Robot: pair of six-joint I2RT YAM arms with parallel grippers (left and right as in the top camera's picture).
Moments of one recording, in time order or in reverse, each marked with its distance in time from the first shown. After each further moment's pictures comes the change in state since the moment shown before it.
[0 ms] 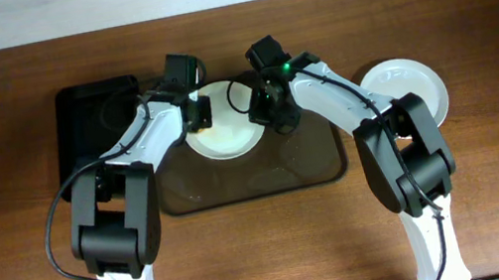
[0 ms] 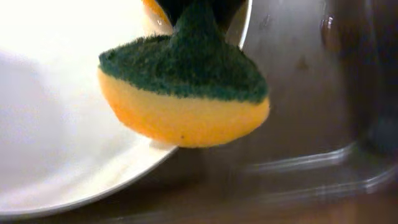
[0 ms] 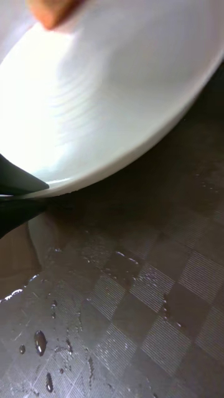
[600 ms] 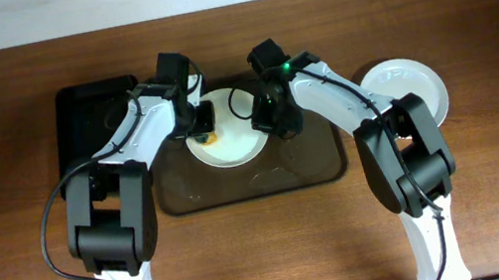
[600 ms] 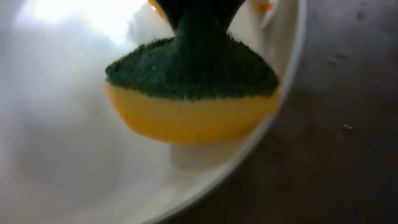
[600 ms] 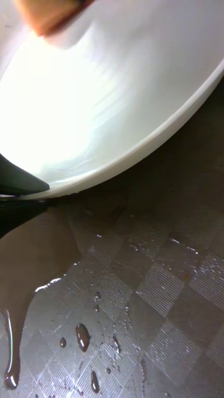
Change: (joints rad) left arm 0.029 0.010 0.055 -0.115 0.231 0.005; right arm 0.005 0.000 0.002 -0.097 -0.045 -0.034
